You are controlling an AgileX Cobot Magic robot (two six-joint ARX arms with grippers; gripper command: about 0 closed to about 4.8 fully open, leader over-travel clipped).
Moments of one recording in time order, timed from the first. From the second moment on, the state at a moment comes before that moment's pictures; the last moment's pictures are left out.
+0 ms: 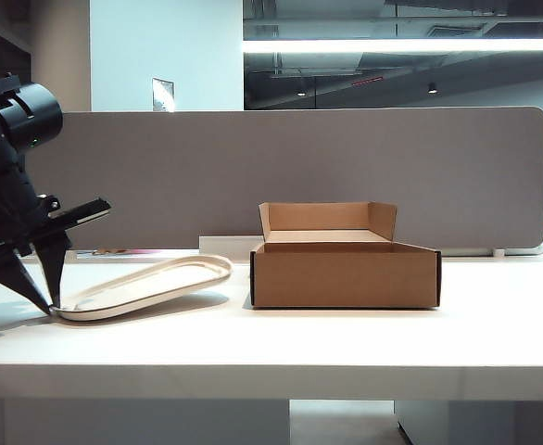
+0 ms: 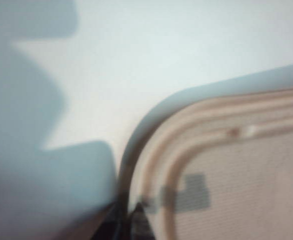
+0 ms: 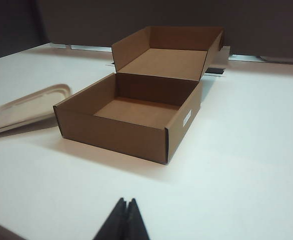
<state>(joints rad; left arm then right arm) -0.16 1.71 0.99 -0.33 0.07 -0.76 -0.06 0.00 0.01 -0.07 -0.45 0.01</state>
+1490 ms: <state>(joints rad) -0.16 1.64 1.13 -0.43 0.04 -0.68 -0.06 0.00 0.01 -0.07 -0.45 0.01</state>
